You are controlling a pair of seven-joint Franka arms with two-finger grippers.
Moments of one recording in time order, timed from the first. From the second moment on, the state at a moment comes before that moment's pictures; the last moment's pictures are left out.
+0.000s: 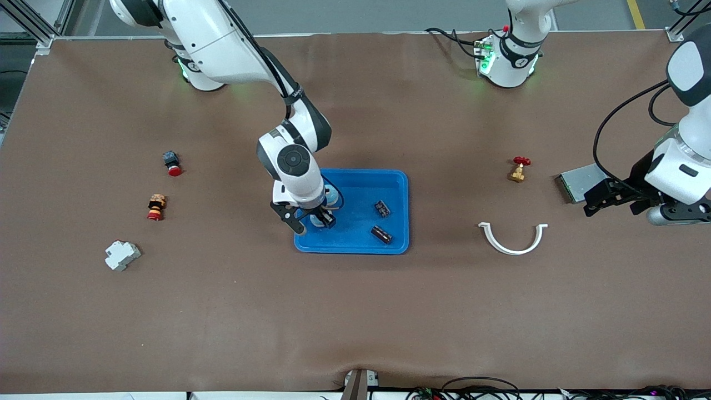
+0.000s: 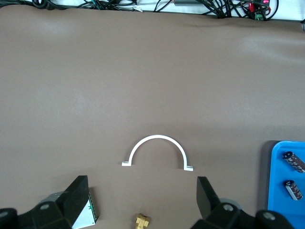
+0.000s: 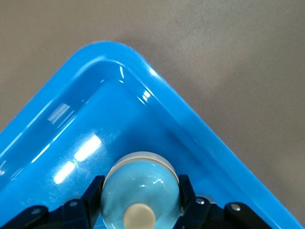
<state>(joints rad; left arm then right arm) 0.28 0.14 -0.37 -1.63 0.04 1.93 -0.13 0.68 0.69 -0.04 -1.73 0.04 2.48 1.41</state>
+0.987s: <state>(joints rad) 0.06 0.17 -0.16 -1.61 0.04 1.93 -0.13 0.68 0.73 -0.04 -1.68 0.03 2.48 1.44</state>
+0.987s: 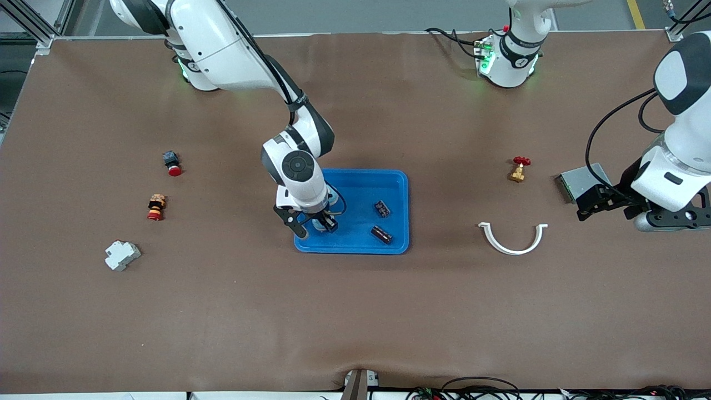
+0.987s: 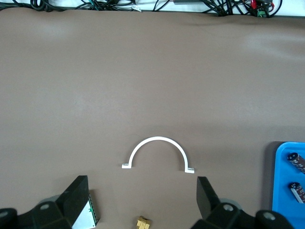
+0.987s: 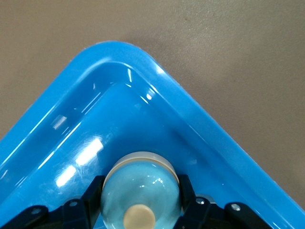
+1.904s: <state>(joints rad) 0.07 0.15 -0.16 -1.58 0.04 1.91 -0.13 0.68 0.74 -0.06 -1.52 0.01 2.28 1.44</state>
